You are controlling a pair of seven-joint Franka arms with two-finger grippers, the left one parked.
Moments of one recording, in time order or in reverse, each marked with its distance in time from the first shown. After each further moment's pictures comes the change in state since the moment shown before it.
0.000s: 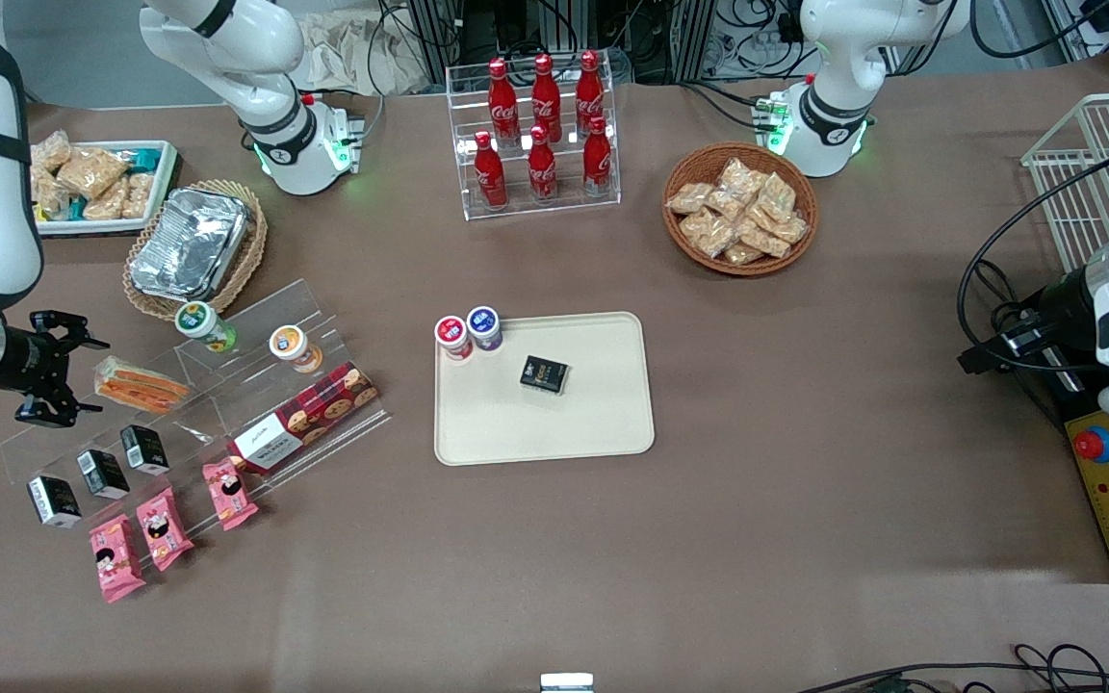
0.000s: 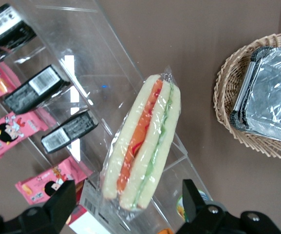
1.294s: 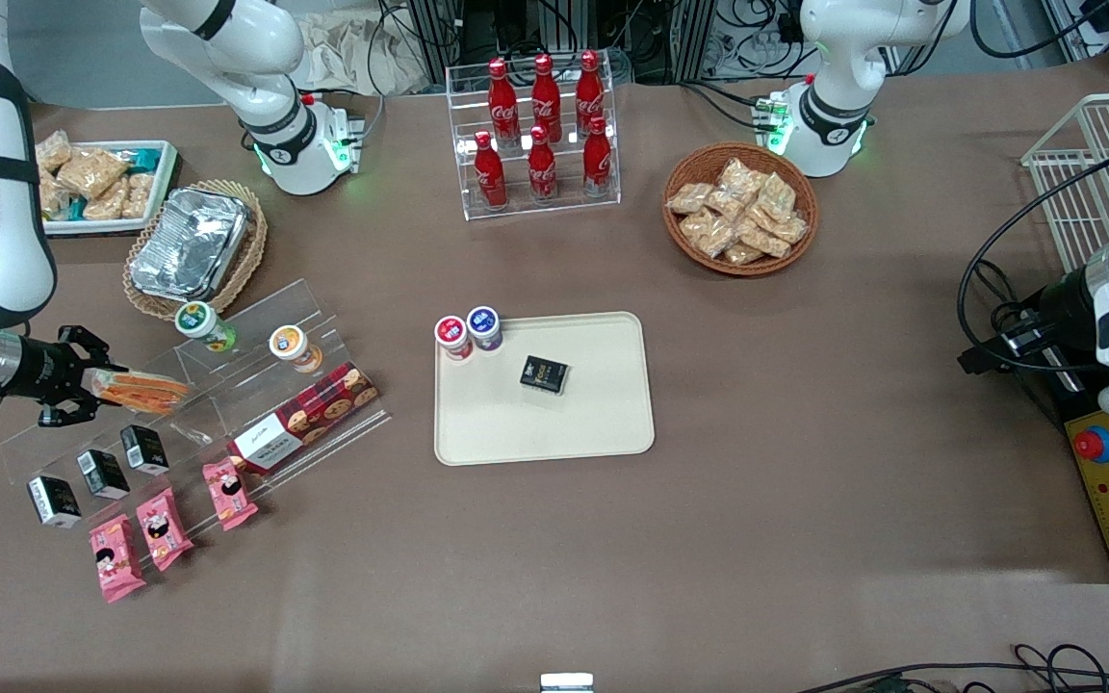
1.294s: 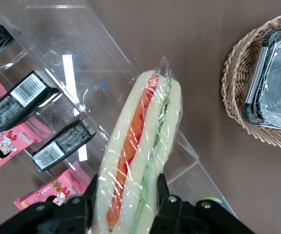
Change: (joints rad) arm -0.014 0.026 0.001 -0.043 0.032 0.073 0.032
